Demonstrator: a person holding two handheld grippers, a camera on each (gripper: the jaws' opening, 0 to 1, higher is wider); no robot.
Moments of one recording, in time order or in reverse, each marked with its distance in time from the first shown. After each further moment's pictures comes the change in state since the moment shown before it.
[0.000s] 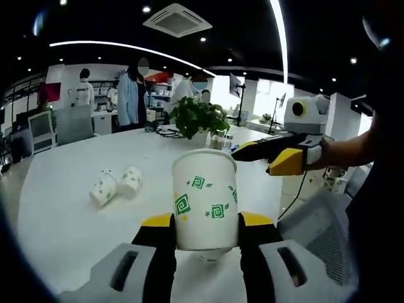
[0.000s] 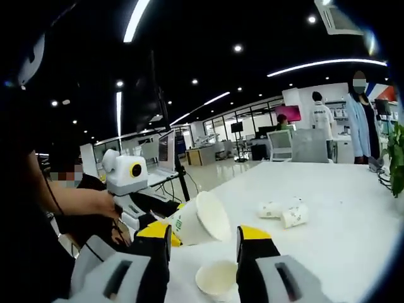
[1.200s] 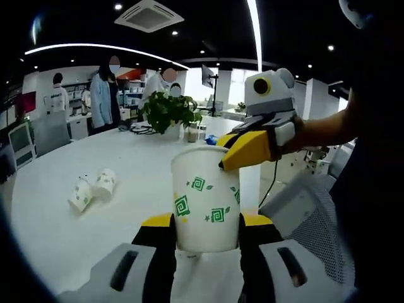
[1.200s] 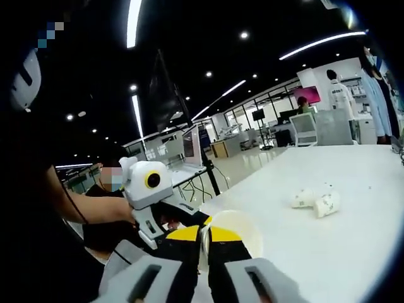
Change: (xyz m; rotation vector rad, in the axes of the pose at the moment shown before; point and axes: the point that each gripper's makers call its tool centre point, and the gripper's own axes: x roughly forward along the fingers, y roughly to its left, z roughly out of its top) left arm 0.007 -0.039 -0.011 0.082 0.061 -0.140; right arm 0.009 0.034 -0.001 0.093 0.054 0.194
